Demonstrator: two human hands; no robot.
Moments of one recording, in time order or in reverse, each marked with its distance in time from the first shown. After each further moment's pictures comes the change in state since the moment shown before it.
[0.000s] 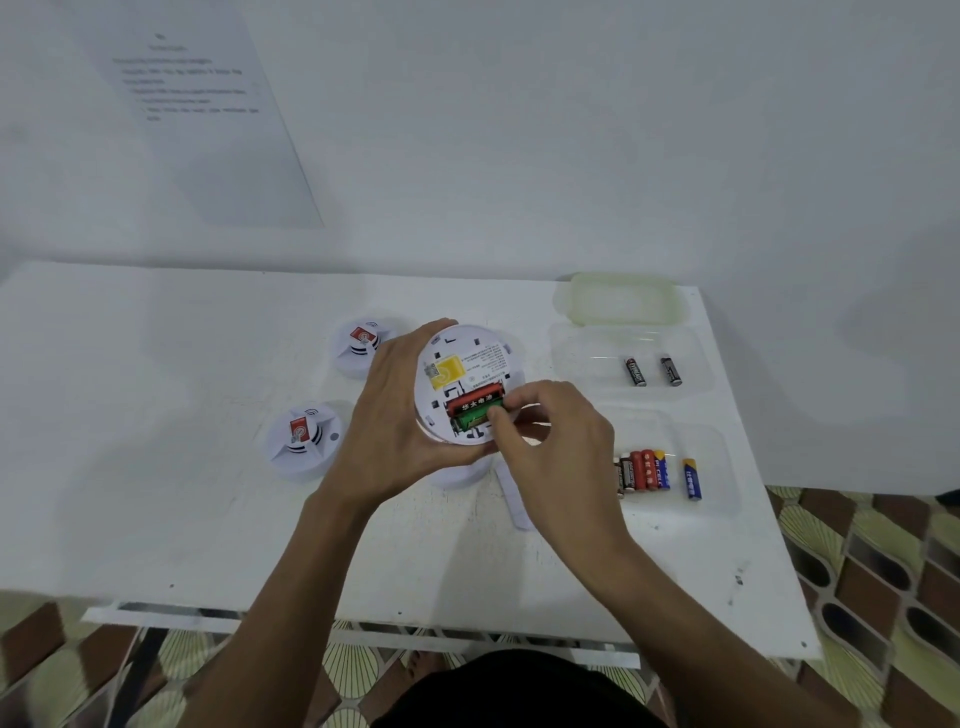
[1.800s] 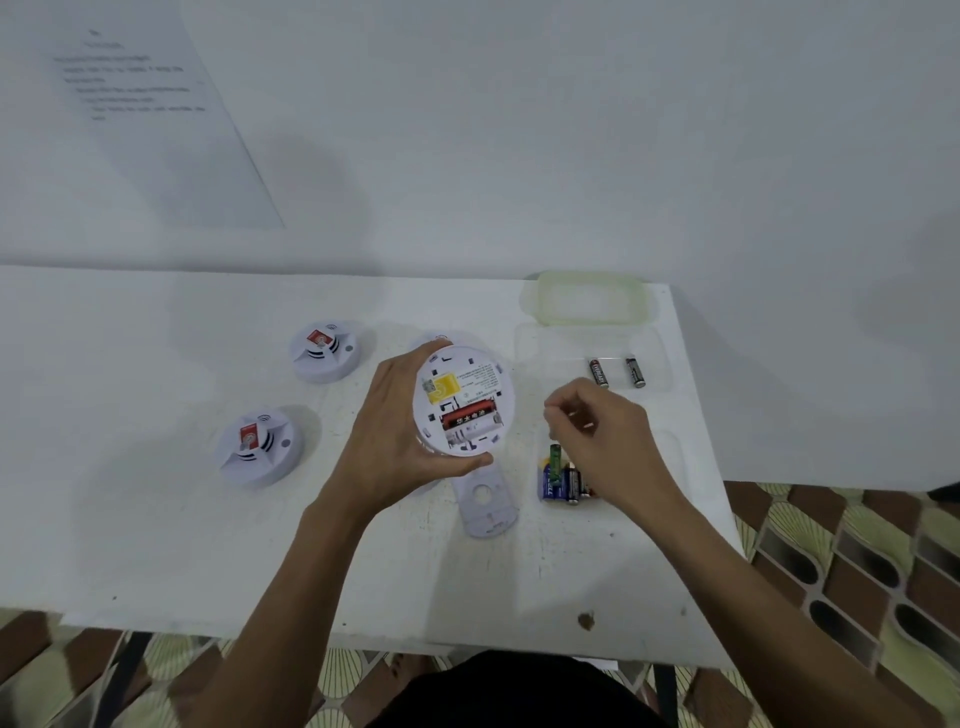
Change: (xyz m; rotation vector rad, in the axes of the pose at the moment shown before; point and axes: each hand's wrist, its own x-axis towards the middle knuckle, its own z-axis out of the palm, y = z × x) left_hand 0.015 0.004 0.053 -0.001 -0.137 -0.150; right_hand 0.047 0.094 -0.076 -0.048 -0.246 0.052
